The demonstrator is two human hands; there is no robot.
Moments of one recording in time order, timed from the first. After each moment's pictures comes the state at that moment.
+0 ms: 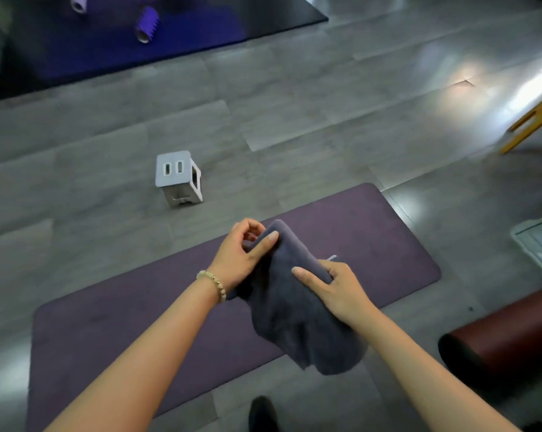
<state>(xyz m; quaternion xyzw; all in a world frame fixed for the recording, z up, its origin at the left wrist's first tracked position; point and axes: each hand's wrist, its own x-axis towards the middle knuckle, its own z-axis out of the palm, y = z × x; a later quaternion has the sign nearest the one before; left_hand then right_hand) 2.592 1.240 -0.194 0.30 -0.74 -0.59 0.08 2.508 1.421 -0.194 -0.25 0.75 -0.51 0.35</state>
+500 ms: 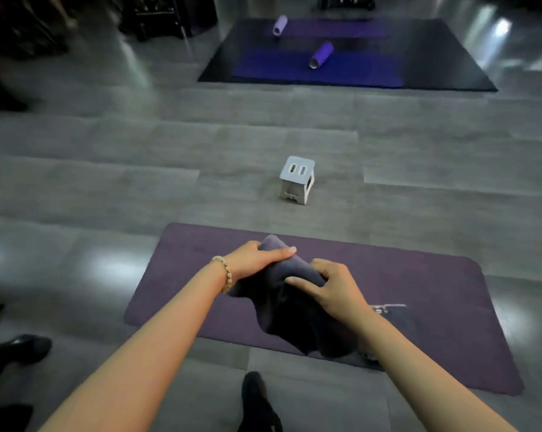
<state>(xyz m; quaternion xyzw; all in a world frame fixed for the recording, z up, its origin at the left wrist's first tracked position) 2.815 1.279 -0.059 0.52 -0.62 -0.59 0.03 2.659 1.387 -0.103 -0.56 0.65 -0.40 0.34</state>
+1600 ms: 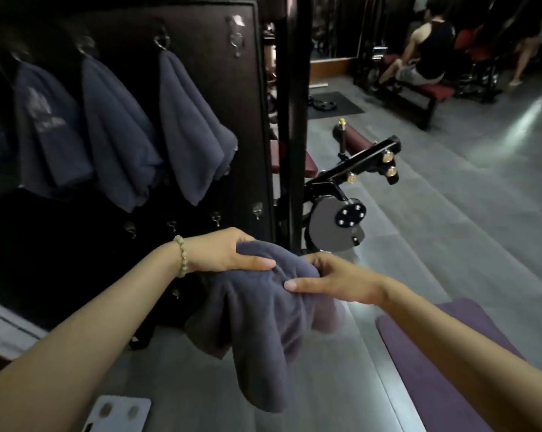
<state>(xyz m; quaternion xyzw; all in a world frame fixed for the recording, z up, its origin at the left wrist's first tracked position) 3.543 1.654 0.128 0.74 -0.45 -0.41 0.28 3.383 1.483 0.078 -0.78 0.02 0.10 0.62</state>
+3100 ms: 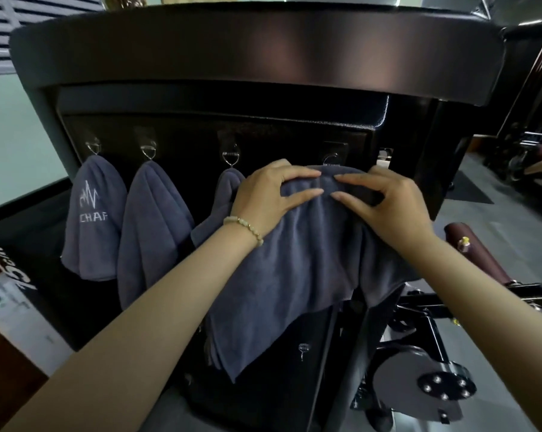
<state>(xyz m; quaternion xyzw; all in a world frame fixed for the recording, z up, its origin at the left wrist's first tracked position) 3.808 1.487 0.245 0.82 -0.35 0.21 0.40 3.749 1.286 0.234 -0.88 -0.12 -0.40 0.22</state>
